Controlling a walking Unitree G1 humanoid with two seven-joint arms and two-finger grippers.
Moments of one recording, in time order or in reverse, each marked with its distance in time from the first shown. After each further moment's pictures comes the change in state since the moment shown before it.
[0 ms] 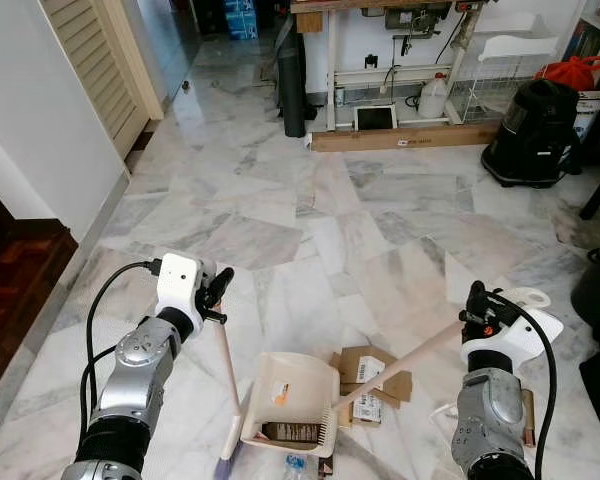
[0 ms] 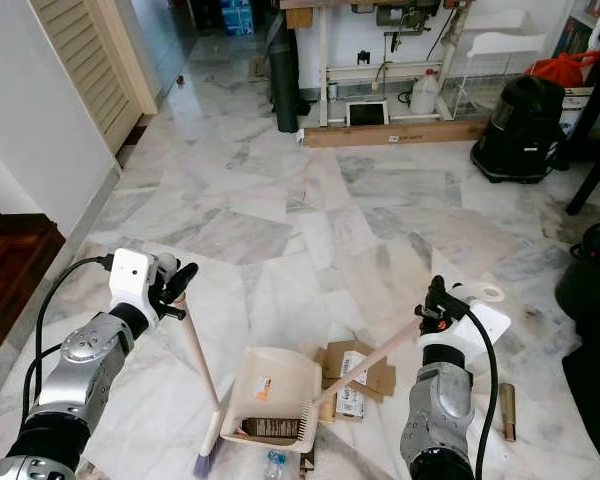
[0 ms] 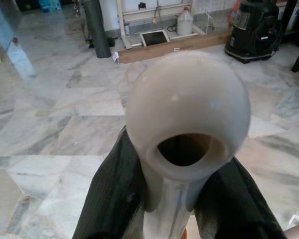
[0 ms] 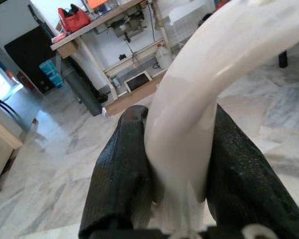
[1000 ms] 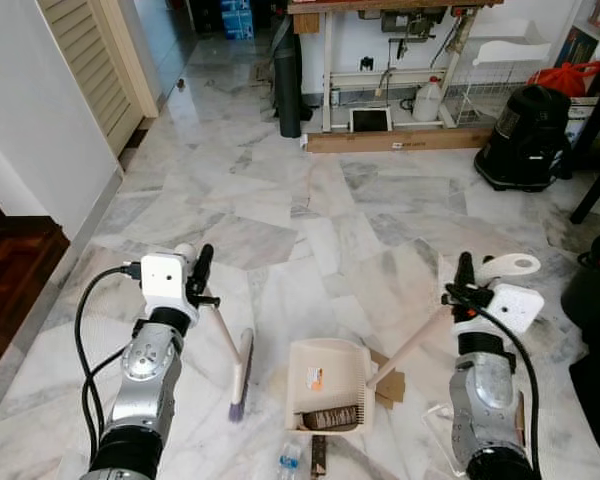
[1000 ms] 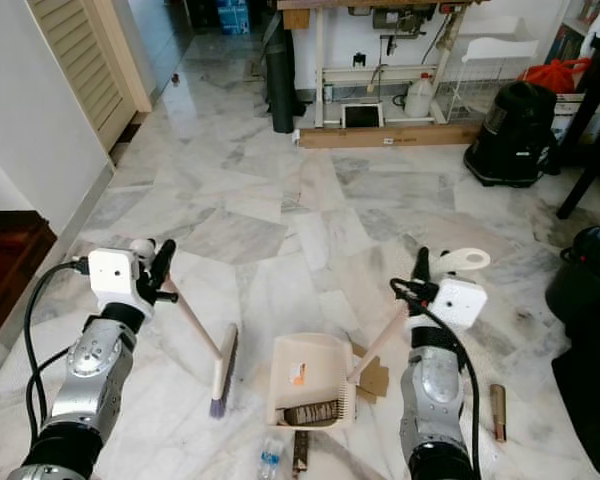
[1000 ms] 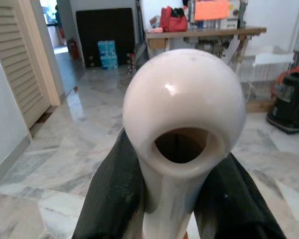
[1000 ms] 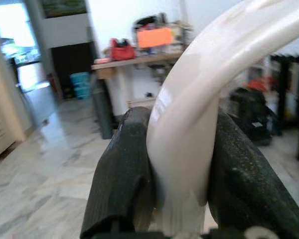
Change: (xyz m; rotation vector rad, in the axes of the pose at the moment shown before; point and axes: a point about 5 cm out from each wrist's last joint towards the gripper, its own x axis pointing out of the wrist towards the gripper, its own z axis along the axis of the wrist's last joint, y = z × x) left arm -0.006 -0.002 0.013 -0.024 -0.261 0.243; right arm 0.005 0.039 0.024 -0.280 -0.179 0.181
